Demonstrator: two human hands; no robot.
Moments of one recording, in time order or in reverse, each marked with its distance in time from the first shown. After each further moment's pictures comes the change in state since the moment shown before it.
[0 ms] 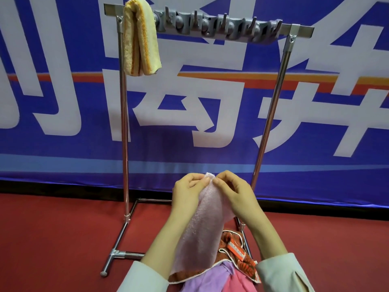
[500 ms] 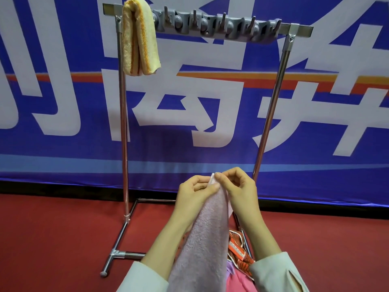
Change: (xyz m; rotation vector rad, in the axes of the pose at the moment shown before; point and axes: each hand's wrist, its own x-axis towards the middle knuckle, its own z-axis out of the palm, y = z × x) left_hand -0.006 -0.002 0.003 -0.069 -0.146 -0.062; right_hand 0.004 0.004 0.010 0.258 0.305 0.050
